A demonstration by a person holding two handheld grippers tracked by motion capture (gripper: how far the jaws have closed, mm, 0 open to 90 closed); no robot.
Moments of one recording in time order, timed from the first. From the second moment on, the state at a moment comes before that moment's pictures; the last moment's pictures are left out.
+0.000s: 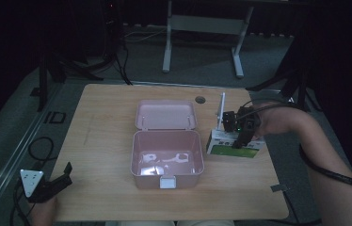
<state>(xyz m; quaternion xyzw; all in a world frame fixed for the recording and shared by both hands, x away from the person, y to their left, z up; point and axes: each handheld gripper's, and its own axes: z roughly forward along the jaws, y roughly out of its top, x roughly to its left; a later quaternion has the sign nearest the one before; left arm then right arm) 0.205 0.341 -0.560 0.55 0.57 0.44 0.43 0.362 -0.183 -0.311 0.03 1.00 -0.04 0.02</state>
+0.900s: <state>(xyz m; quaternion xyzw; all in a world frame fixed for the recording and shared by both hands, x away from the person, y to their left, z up) 0.205 0.342 -0.560 0.55 0.57 0.44 0.43 0.359 -0.109 -0.318 -0.01 1.00 -0.04 0.01</state>
